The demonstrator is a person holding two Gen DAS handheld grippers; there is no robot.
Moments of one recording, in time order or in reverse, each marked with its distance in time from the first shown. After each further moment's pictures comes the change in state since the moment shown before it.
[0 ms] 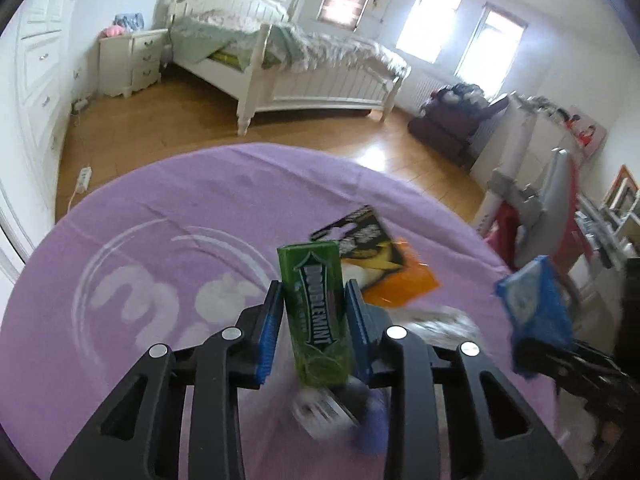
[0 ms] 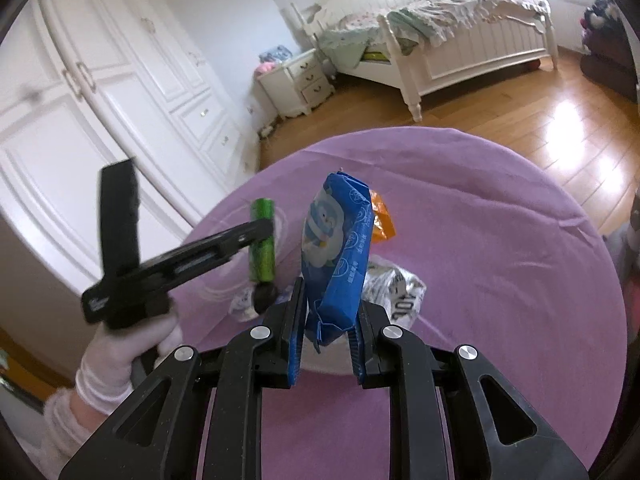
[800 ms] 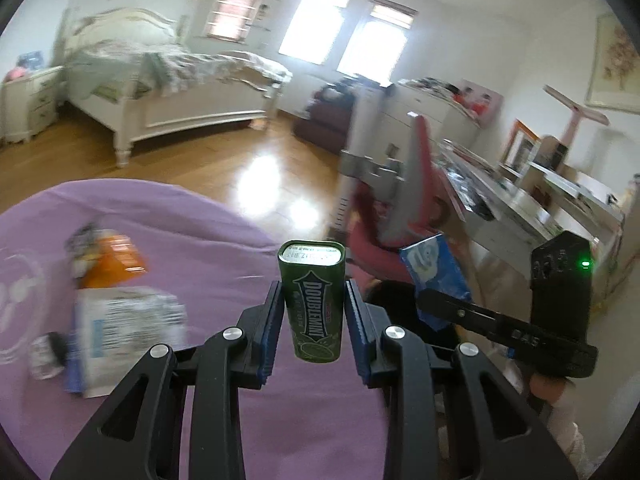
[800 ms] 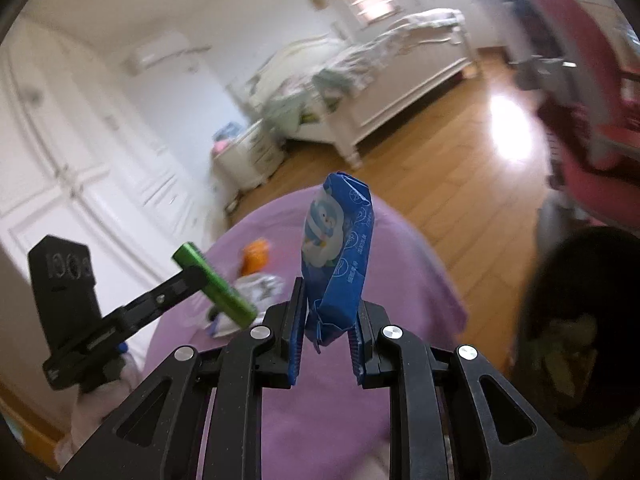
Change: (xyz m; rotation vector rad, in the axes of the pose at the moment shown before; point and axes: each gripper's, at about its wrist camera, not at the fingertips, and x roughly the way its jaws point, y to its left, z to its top) left arm -0.018 -0.218 -0.037 0.200 -0.021 -0.345; right arm -0.188 -0.124 -0.069 0.231 -0.250 -0.101
